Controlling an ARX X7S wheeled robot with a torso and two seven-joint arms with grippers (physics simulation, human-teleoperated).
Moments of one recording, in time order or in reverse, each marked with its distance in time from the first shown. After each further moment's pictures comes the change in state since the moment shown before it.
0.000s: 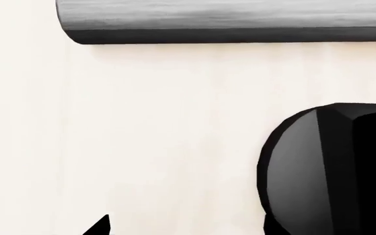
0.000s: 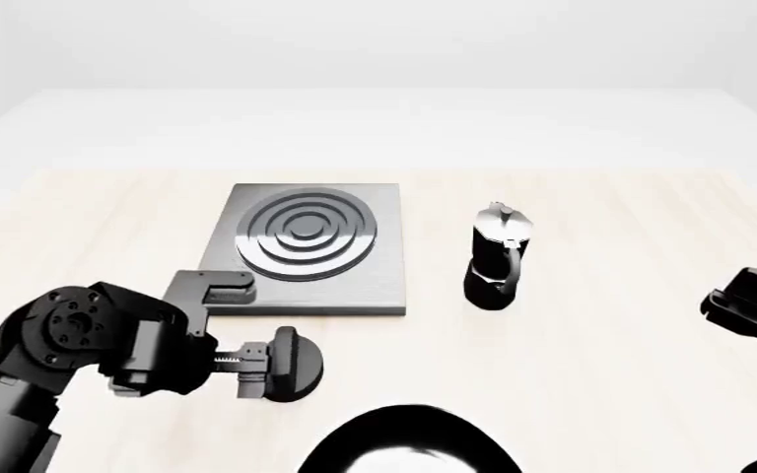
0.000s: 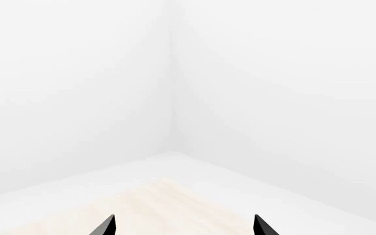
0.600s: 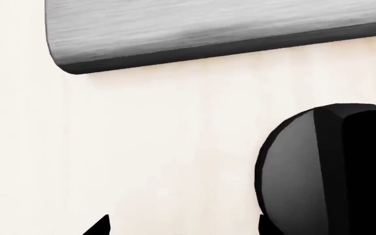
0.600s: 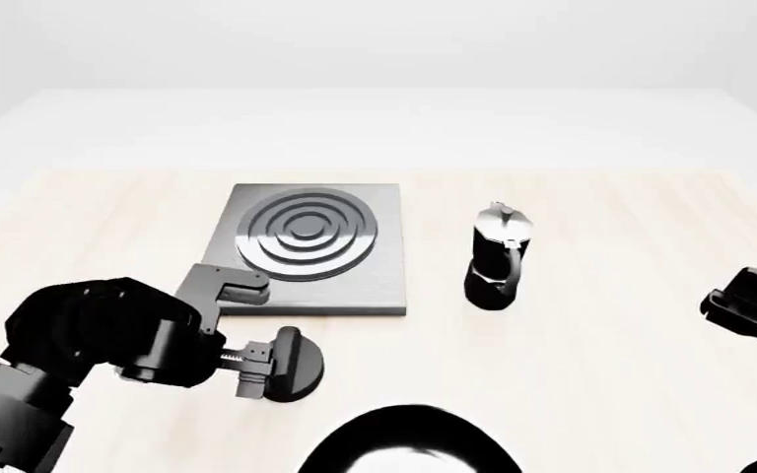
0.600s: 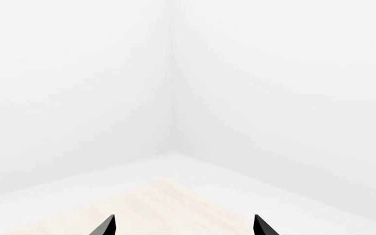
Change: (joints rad) left arm -0.046 0.022 0.096 0.014 0.110 -0.007 0.097; right arm -0.003 0.008 -0.002 0.001 0.014 -0.003 0.009
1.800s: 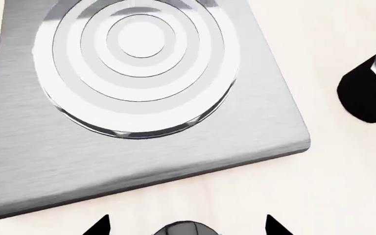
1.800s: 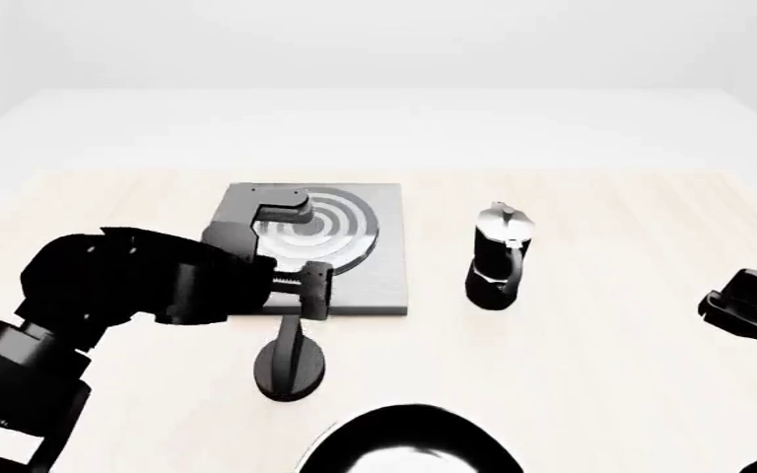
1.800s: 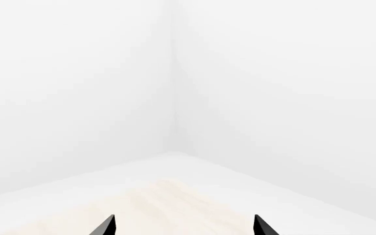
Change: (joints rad) left arm -0.101 0.059 -0.035 0.110 -0.025 0.154 0.135; right arm -0.011 0.012 -0.007 0.006 0.024 -0.012 0.019
